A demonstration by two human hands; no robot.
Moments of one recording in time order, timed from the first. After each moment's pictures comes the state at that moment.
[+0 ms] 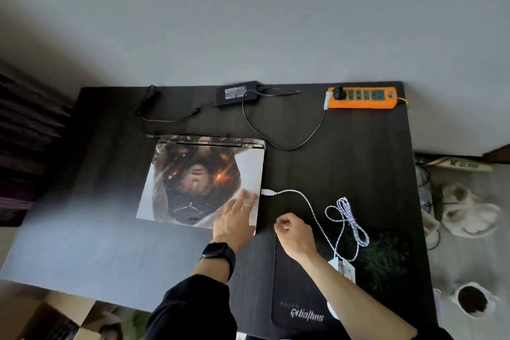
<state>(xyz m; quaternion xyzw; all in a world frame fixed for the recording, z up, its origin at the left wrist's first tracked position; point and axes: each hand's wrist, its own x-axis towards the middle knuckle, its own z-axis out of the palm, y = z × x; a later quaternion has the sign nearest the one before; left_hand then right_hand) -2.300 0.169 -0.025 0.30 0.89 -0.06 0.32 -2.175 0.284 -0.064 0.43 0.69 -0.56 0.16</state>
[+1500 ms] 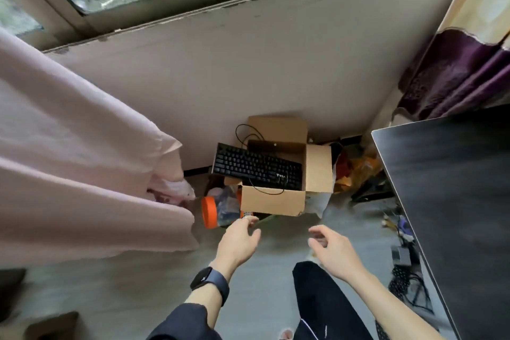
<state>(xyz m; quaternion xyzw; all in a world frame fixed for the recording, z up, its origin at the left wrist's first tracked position) -2.139 -0.600 0.000 -0.41 0.82 0.37 0.16 -2.277 -0.390 -0.026 -0.19 0.84 -0.29 0.42</state>
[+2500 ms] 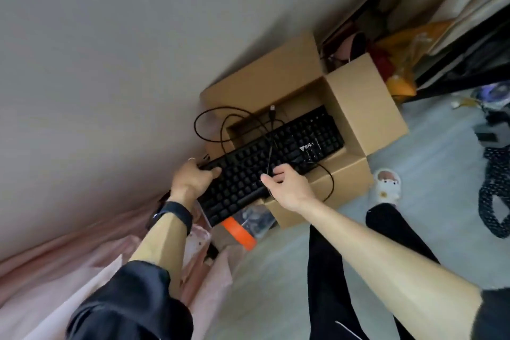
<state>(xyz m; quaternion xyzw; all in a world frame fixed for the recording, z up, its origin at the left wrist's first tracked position) -2.362 -0.969 -0.249 -0.42 0.80 0.20 0.38 -2.376 -0.732 -0.270 0.12 0.72 -0.40 0.55</state>
